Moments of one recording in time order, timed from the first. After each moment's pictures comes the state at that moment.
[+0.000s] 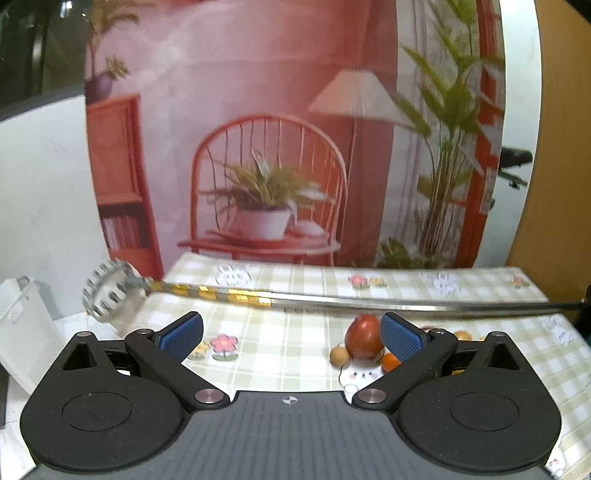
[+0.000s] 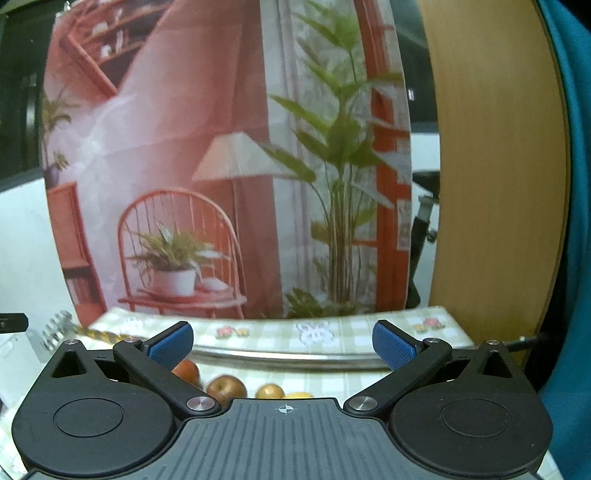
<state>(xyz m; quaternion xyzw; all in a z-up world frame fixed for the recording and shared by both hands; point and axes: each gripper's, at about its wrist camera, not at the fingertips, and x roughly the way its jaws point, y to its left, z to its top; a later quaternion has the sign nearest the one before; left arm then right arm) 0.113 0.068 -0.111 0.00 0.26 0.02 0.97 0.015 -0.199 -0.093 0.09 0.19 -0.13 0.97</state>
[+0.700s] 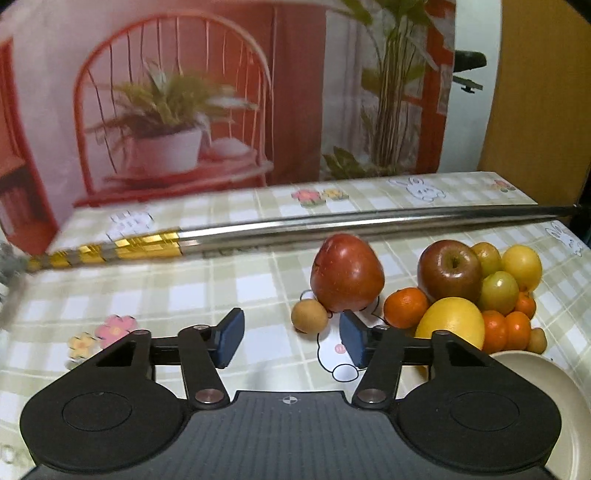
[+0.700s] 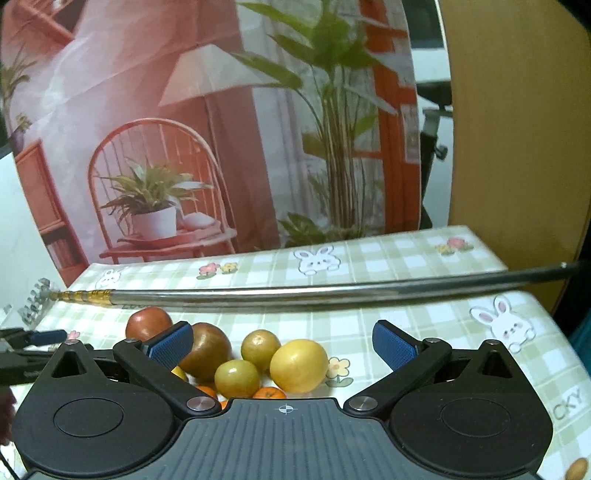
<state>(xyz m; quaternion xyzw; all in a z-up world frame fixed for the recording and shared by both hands) 0.238 0.057 -0.244 0.05 0.35 -0.11 0.93 0.092 -0.229 -0.189 0.15 0.28 -0.13 0.94</state>
